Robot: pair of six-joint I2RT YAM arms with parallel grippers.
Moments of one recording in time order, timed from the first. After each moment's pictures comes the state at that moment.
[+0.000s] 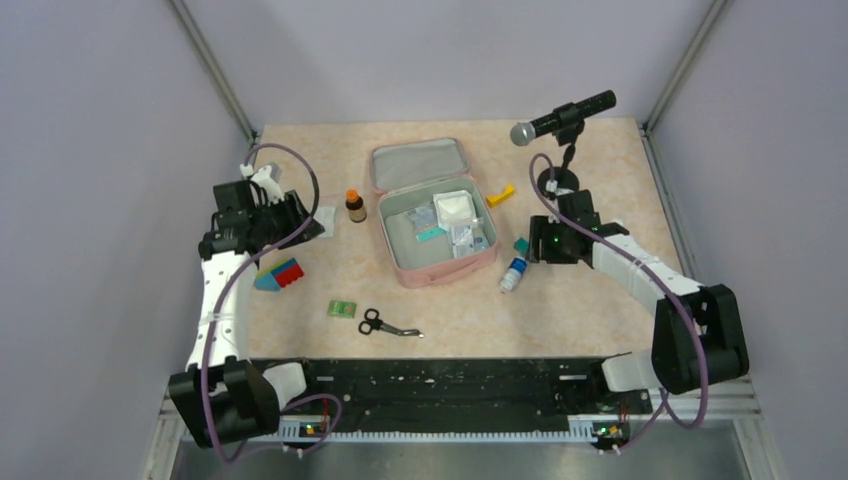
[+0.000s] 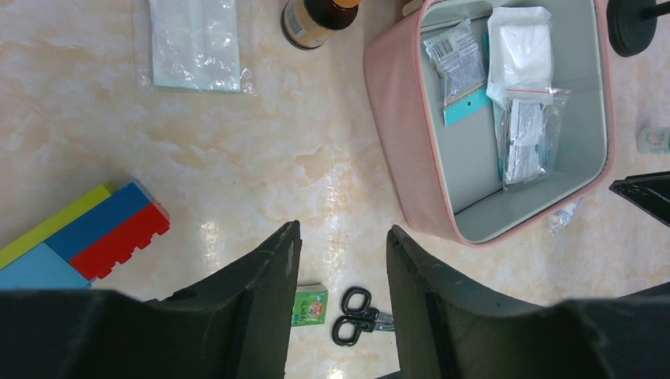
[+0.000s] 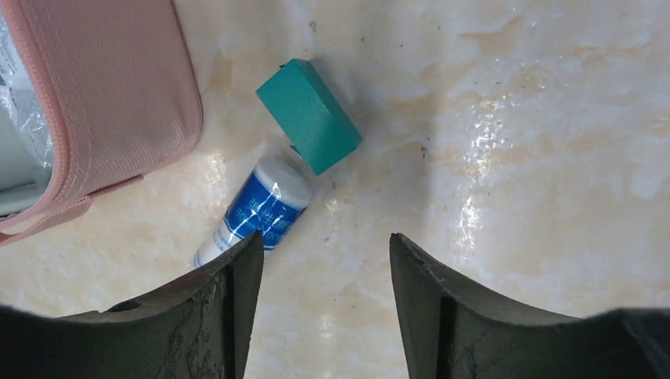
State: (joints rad) left arm 0.22 1.13 1.01 -0.64 0.48 -0.18; right arm 0.27 1.36 0.82 -0.42 -0.06 0.24
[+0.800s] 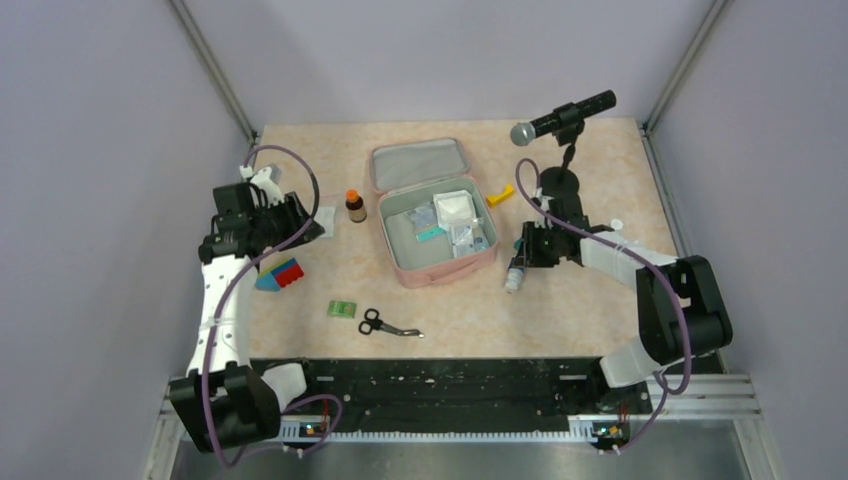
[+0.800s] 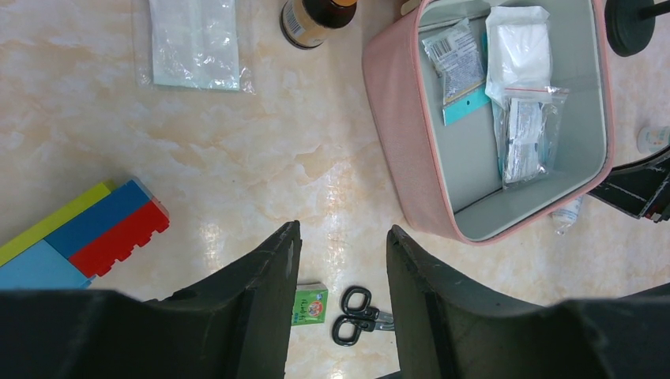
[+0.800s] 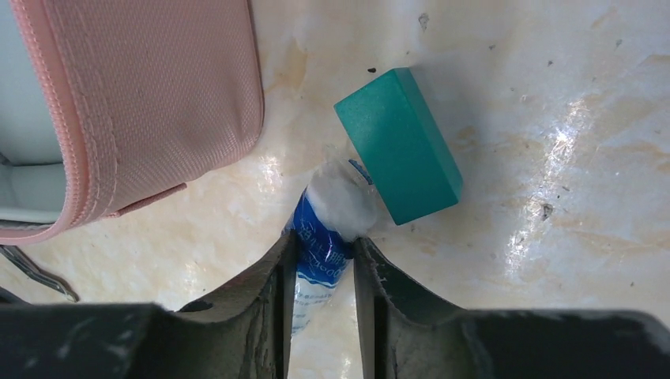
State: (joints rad) left arm 0.22 1.11 1.00 -0.64 0.48 -0.18; right arm 0.25 1.52 0.78 -0.25 -0.30 0.25
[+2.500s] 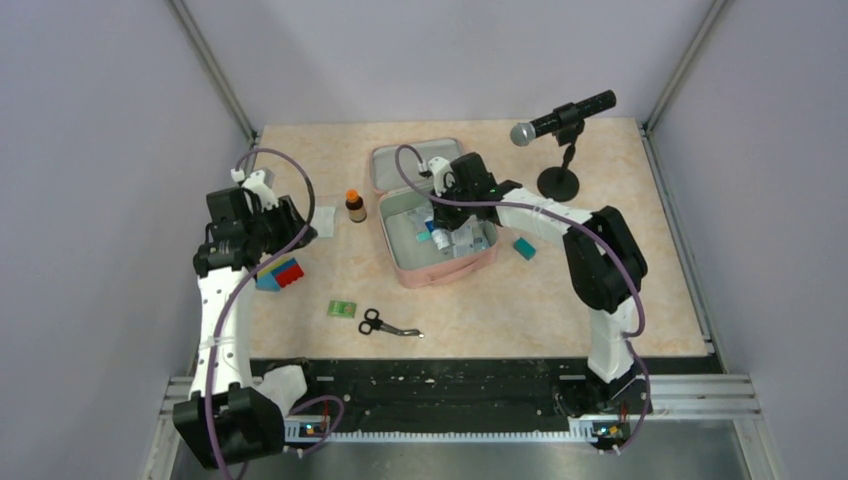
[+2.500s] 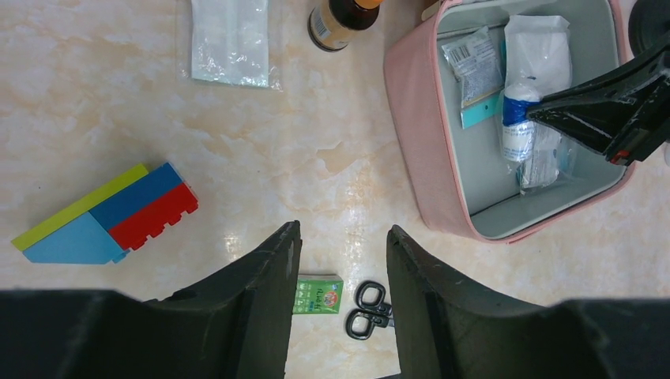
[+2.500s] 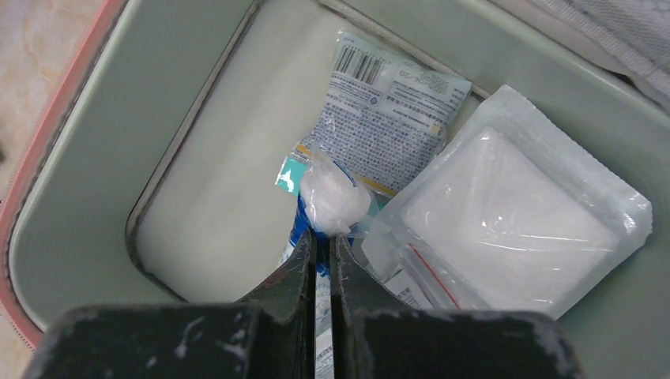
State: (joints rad) left arm 0.23 1.03 0.99 -0.68 0.42 -0.16; right arm 0.62 1.97 1.46 -0.25 -0.31 -0.11
